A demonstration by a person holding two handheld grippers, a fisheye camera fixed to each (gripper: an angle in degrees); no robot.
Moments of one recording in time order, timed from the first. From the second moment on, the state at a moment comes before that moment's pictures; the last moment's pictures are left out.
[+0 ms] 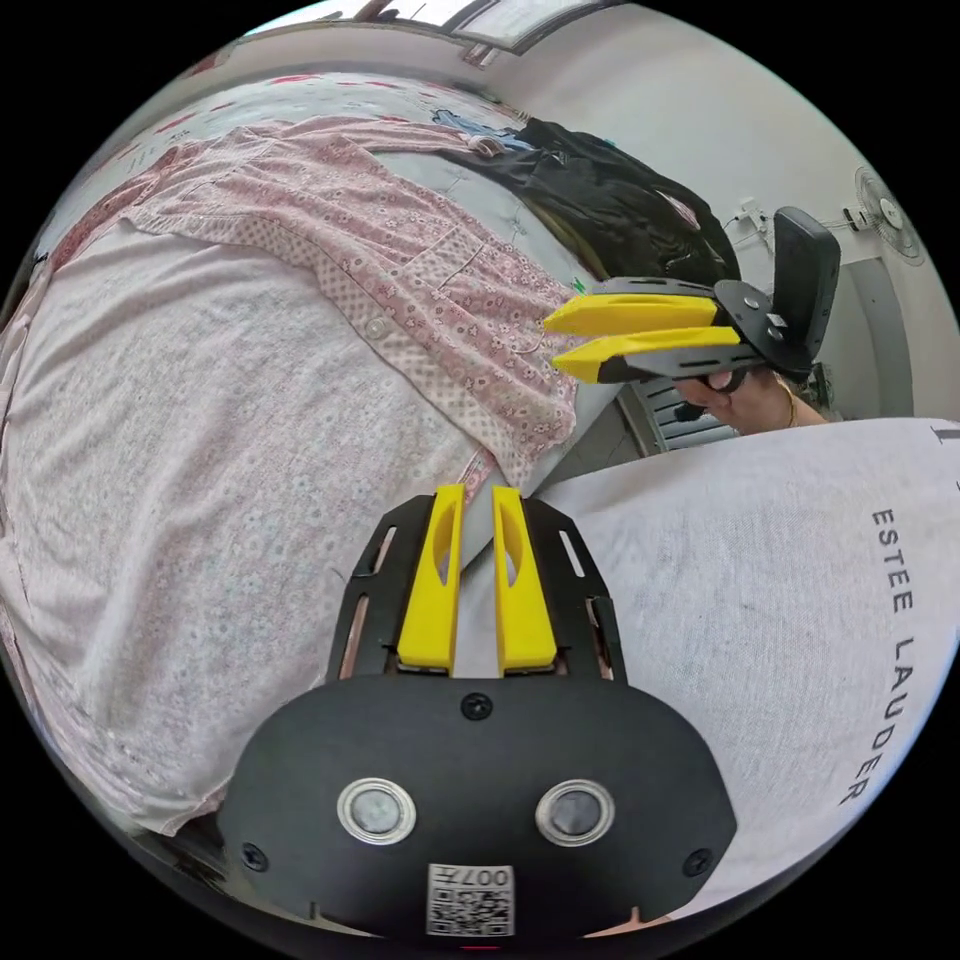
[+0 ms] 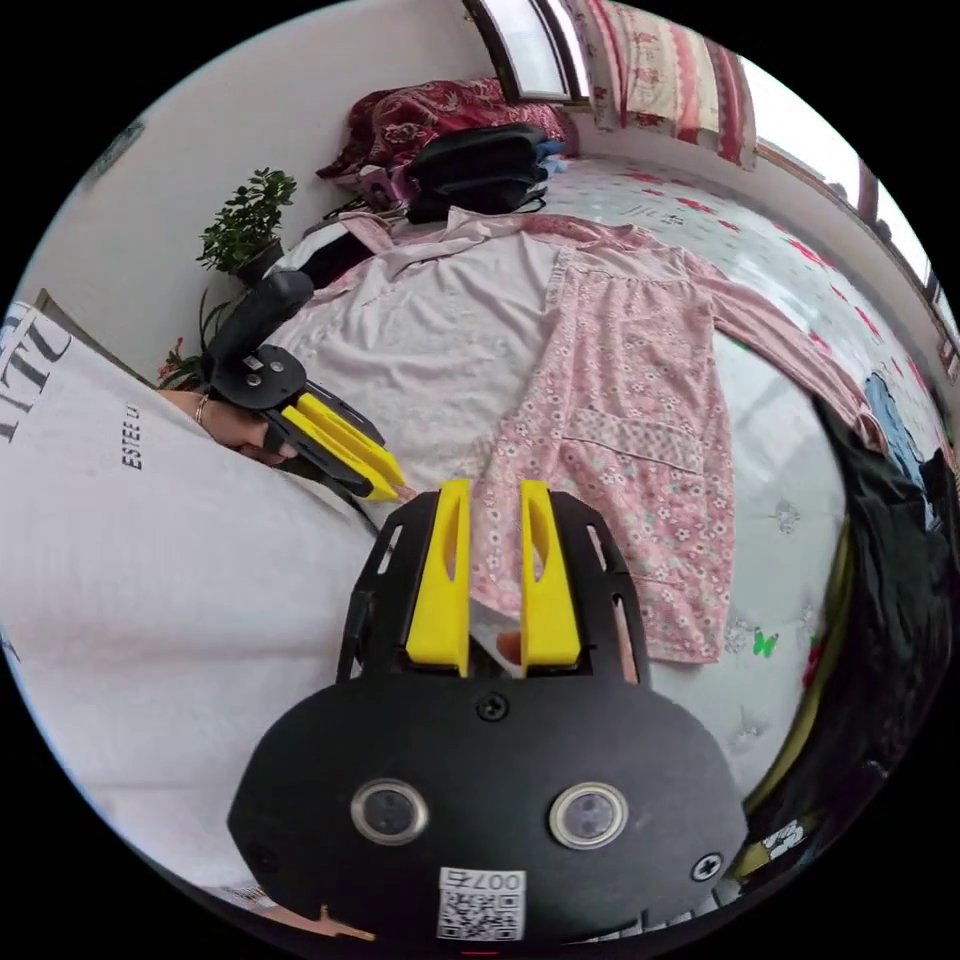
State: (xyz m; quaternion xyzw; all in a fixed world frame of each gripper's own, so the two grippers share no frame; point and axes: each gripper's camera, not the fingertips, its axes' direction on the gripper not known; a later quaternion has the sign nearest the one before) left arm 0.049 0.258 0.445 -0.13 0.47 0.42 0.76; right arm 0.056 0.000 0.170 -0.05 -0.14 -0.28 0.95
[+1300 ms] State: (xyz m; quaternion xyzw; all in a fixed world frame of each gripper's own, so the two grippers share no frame) left arm 0.013 0.213 0.479 -0.14 0.58 0.42 0.68; right arm 0.014 -0.067 0.192 -0.21 -0.32 -0.34 0.86
